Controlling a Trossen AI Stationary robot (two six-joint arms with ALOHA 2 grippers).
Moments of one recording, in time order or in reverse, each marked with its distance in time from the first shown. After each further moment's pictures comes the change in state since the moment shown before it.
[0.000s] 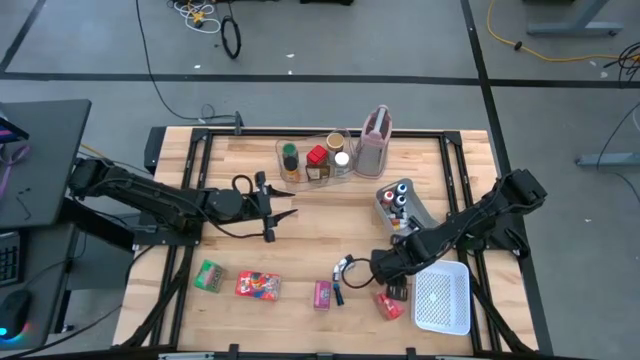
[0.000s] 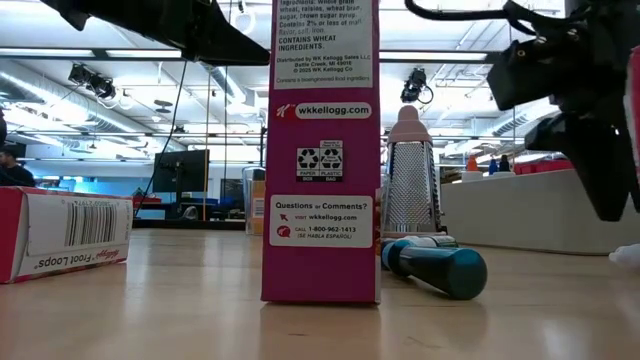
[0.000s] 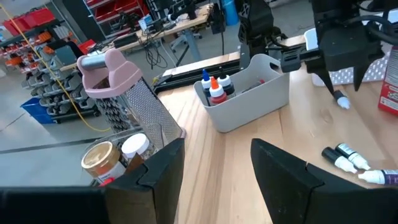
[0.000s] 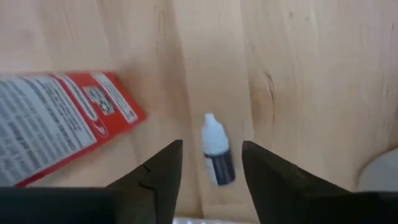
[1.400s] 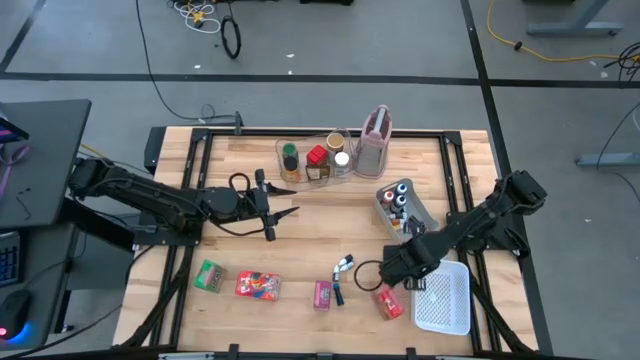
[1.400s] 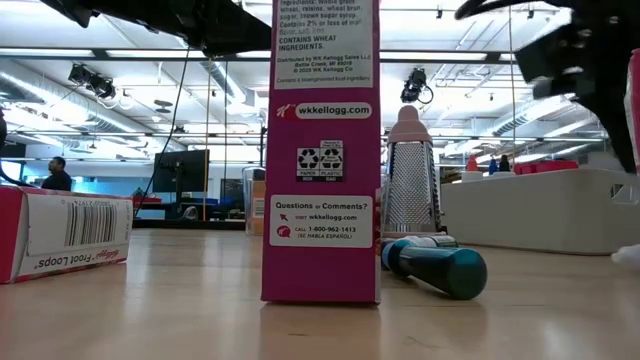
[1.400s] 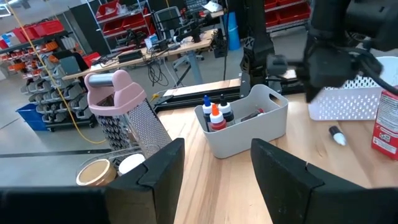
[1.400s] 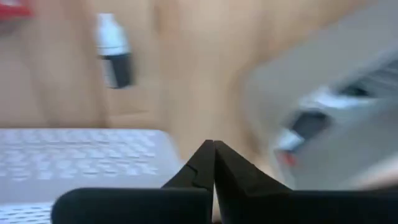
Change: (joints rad) left arm 0.000 0.000 0.000 0.105 0.008 -0.041; right arm 0.060 0.010 0.149 -0.483 0.153 -0.065
